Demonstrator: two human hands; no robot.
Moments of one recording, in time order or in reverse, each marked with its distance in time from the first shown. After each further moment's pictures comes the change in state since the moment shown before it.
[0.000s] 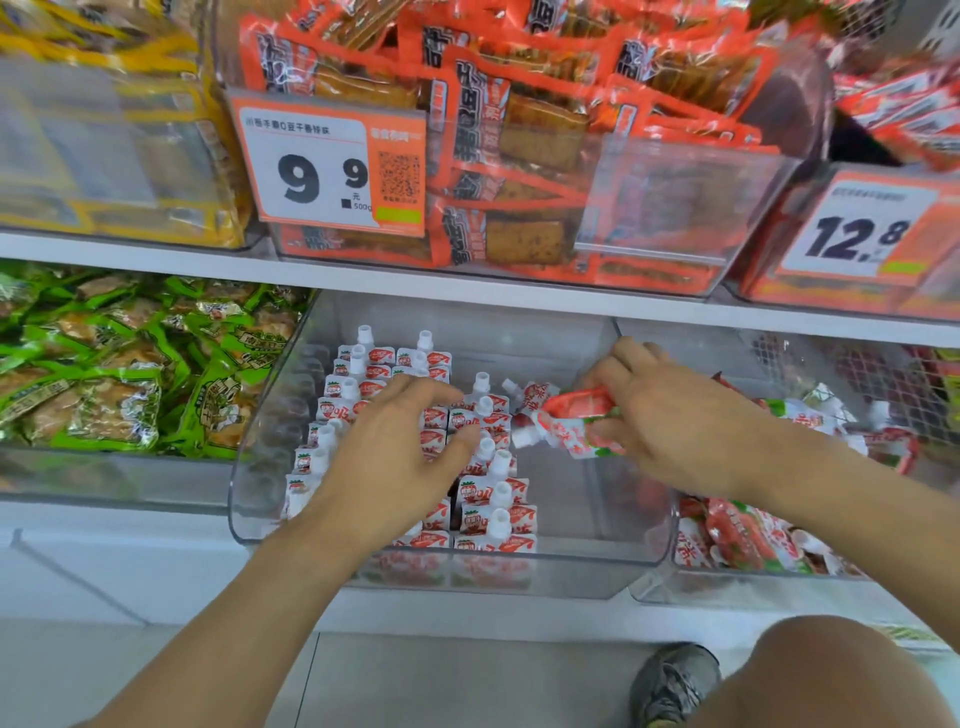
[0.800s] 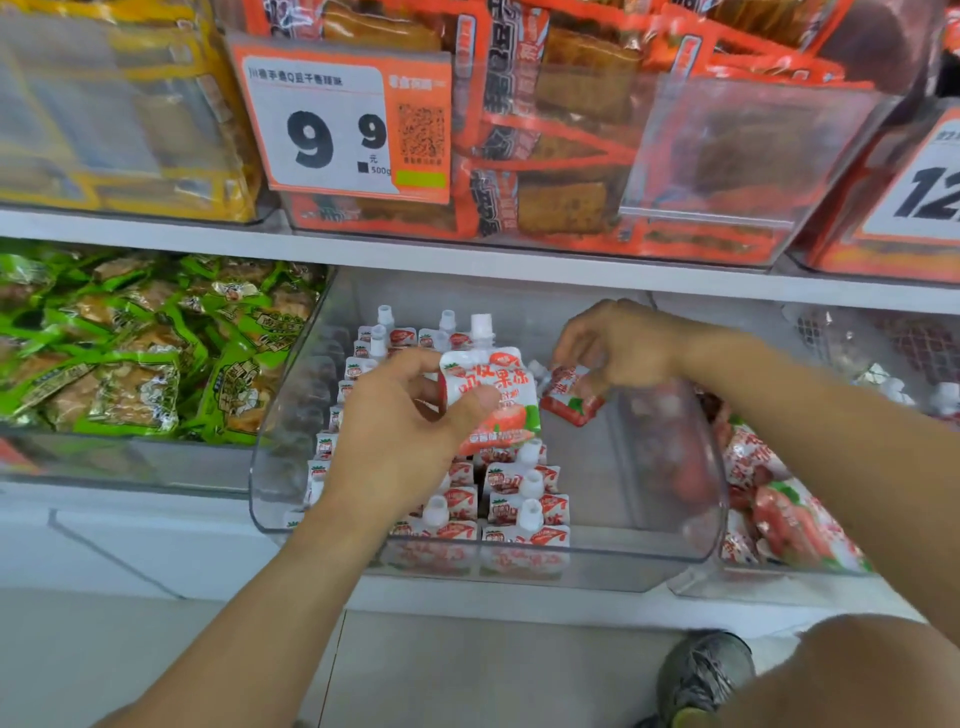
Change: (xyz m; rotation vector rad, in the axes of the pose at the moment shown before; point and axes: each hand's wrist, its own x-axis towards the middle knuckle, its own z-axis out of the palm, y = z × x) left_hand 0.004 0.008 -0.008 -0.410 0.102 -0.305; right_hand 0.101 0.025 0.034 0.514 -0.297 0.148
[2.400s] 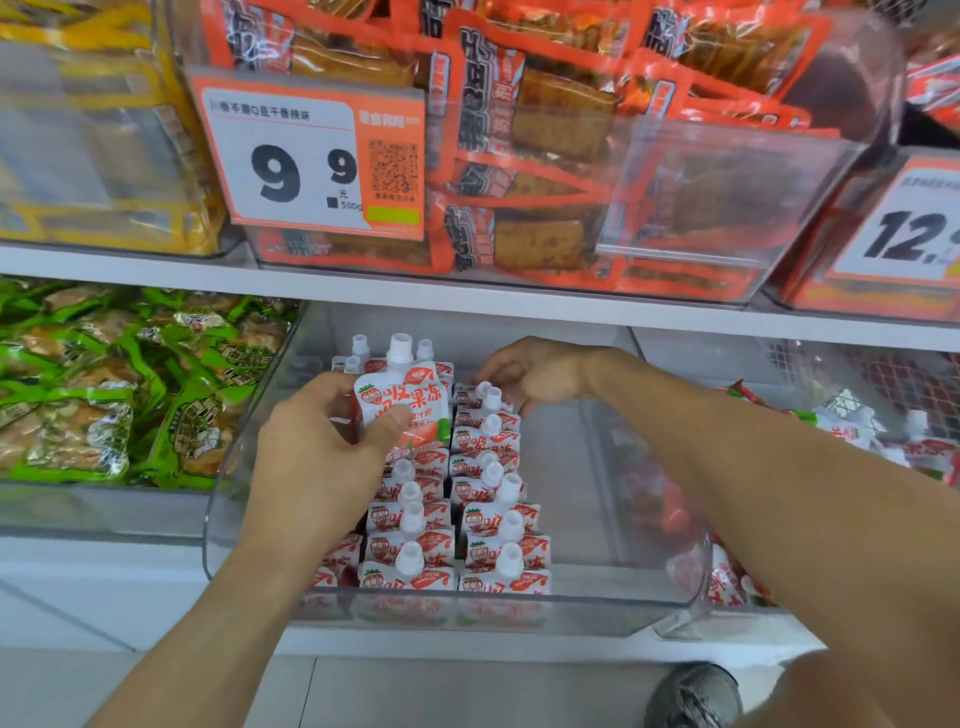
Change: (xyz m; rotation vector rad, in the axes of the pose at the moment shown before) left_hand 0.018 -0.019 -0.019 0.157 0.172 0.006; right_hand 0.068 -0.003 0.027 0.426 -0.165 0.085
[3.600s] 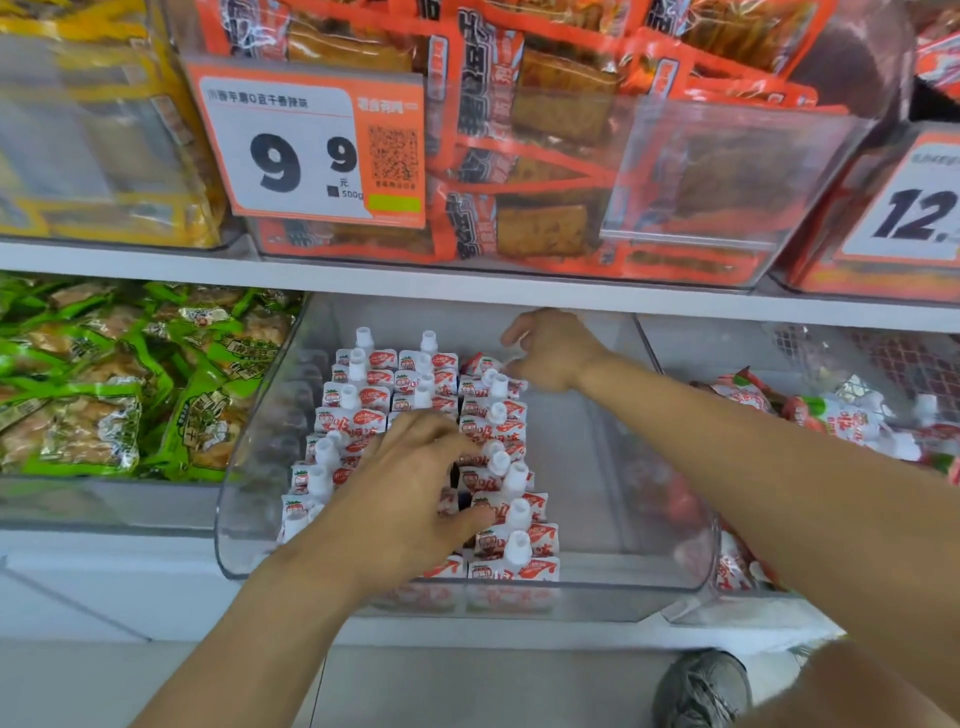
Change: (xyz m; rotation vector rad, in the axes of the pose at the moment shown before) left_hand -0.010 -0.017 0.026 0.537 -0.510 0.486; right_hand -0.007 -0.008 0.009 -0.281 0.485 0.006
